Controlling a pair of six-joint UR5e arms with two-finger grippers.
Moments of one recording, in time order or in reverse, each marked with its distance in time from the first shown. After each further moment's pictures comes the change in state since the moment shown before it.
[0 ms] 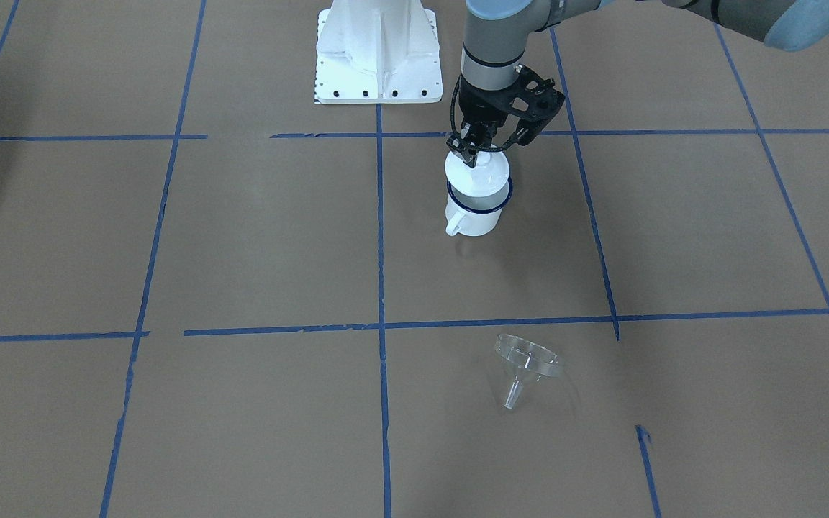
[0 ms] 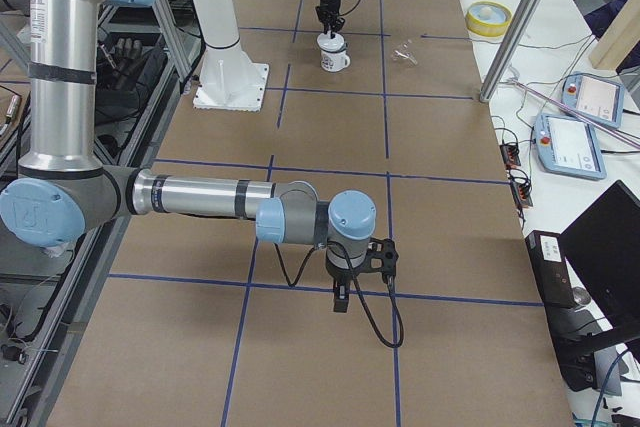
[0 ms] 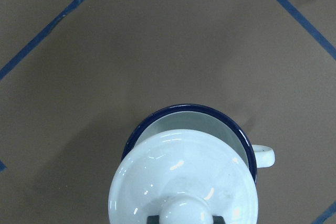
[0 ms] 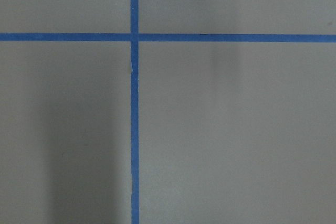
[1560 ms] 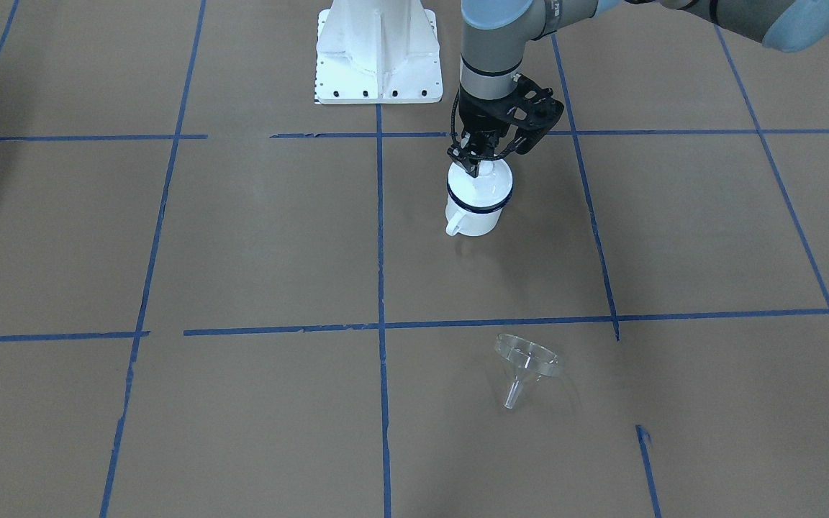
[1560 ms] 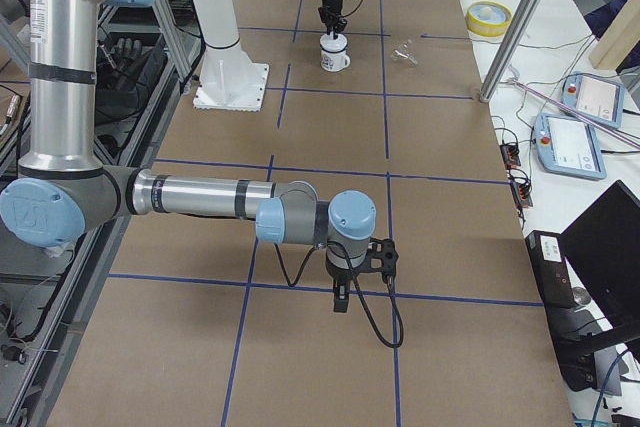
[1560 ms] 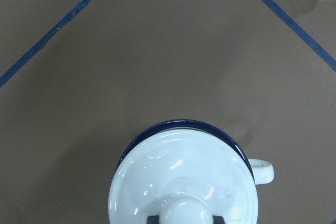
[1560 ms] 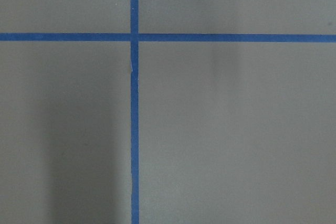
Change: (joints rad) left arm -0.001 0.001 0.018 -0.007 0.031 0.026; right arm 0.000 0.000 0.000 0.000 0.000 0.000
